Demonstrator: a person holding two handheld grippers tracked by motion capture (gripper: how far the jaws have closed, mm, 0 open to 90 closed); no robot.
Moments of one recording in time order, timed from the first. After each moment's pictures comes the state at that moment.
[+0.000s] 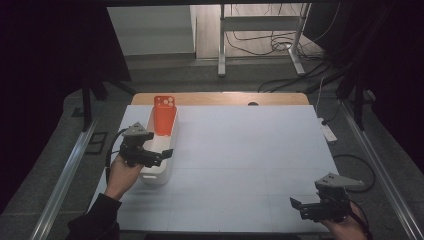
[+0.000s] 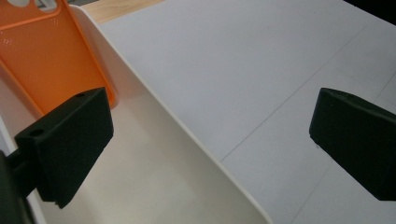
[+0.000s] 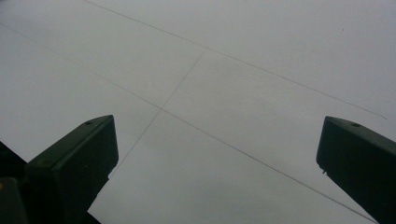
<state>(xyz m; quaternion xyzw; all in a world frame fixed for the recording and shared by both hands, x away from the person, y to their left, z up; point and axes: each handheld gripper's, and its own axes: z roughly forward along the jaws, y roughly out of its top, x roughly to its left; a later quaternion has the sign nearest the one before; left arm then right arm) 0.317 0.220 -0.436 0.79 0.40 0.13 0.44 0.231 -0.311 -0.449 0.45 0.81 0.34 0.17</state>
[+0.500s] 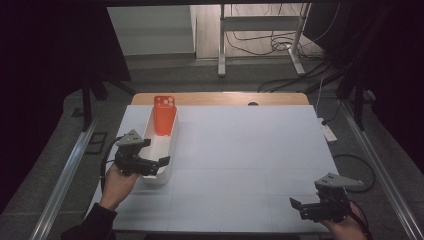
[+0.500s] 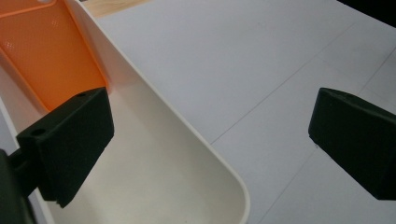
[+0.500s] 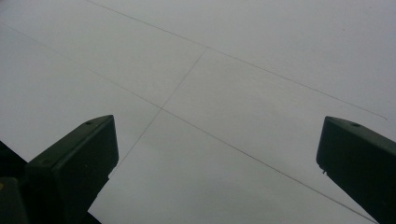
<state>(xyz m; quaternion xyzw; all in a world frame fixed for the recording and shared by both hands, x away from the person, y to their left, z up) 0.292 0.224 -0.437 0.79 0.40 0.14 0.44 0.231 -0.311 -0.449 0.44 0.81 0.34 0.17</state>
